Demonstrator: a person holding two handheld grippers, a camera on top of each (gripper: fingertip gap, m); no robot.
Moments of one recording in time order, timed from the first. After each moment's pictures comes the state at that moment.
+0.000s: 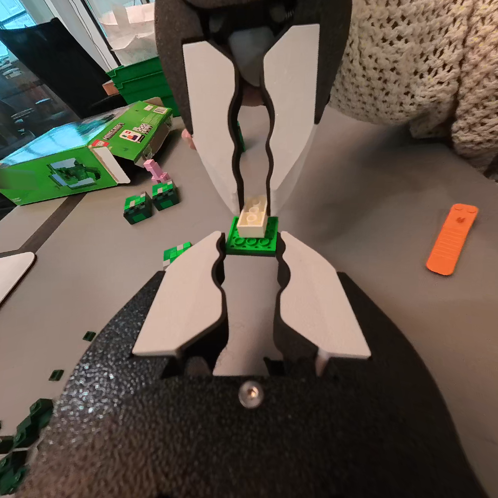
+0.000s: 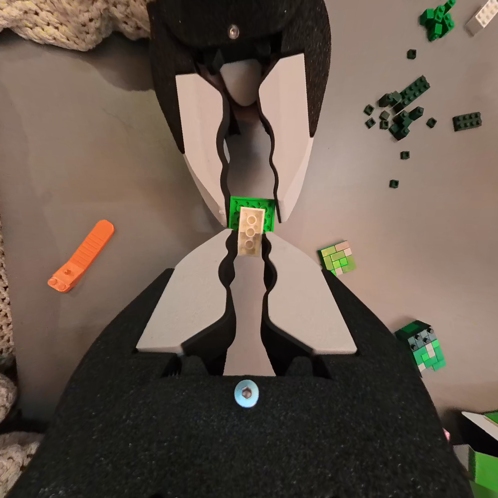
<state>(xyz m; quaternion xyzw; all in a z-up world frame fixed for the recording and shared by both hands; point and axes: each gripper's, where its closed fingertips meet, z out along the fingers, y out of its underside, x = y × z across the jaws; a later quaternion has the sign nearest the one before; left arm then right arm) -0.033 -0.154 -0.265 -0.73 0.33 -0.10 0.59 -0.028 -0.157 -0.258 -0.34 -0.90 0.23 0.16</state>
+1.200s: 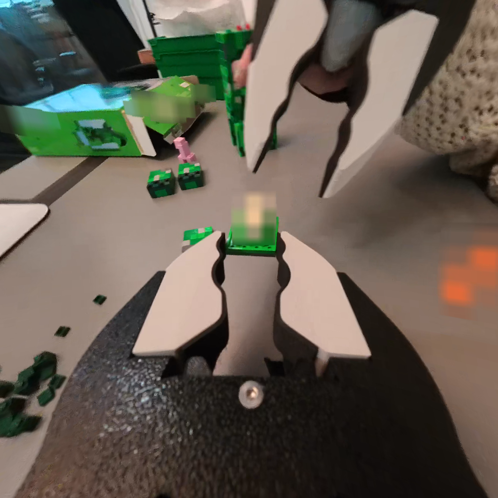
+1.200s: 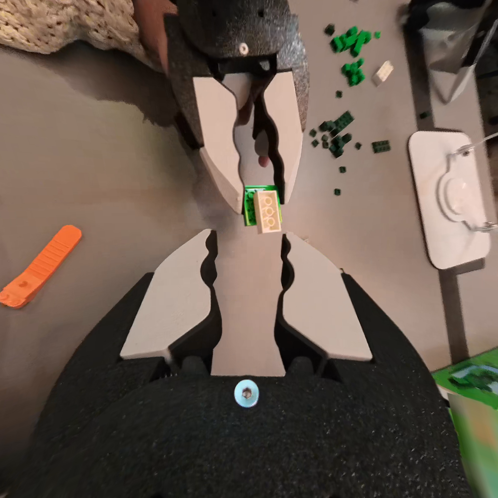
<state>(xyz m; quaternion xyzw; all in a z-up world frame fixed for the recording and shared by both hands) -0.060 -0.143 -0.260 -0.76 0.23 -0.13 0.59 -0.031 -0.146 -0.239 -0.33 -0.88 0.23 0.27</state>
